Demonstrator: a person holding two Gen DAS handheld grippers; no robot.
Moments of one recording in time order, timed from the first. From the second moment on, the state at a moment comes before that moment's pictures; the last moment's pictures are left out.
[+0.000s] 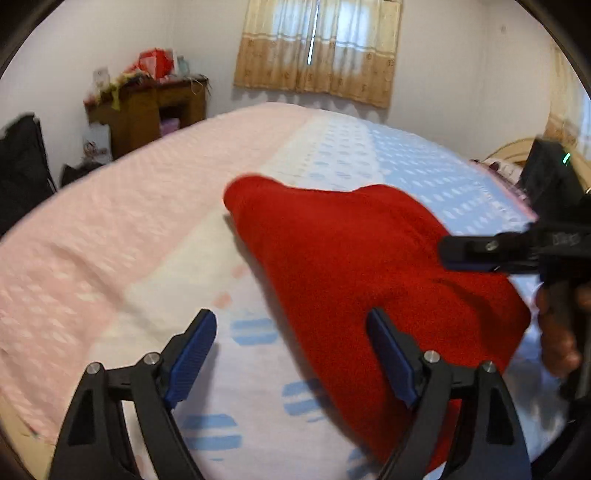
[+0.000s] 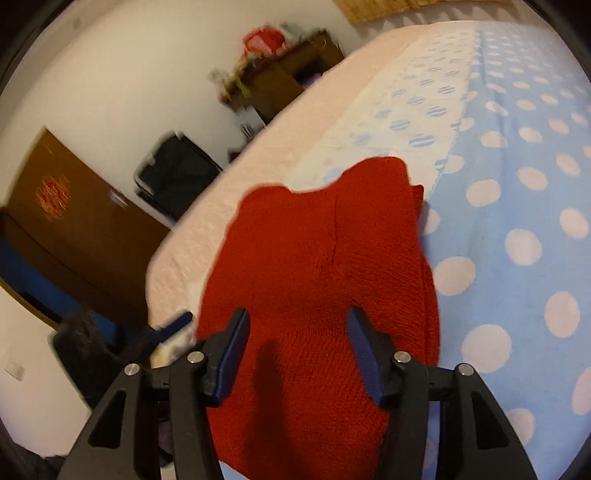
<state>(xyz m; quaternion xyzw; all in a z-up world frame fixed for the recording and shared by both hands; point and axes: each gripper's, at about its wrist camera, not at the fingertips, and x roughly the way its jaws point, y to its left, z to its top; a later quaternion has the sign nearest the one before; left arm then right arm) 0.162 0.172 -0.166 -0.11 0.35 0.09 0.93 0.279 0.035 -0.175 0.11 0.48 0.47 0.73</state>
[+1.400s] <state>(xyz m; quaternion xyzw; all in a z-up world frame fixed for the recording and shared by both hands) 0.092 0.144 -0.065 -0.07 0.22 0.08 0.97 0.099 0.001 -0.041 -0.05 0.22 0.29 0.93</state>
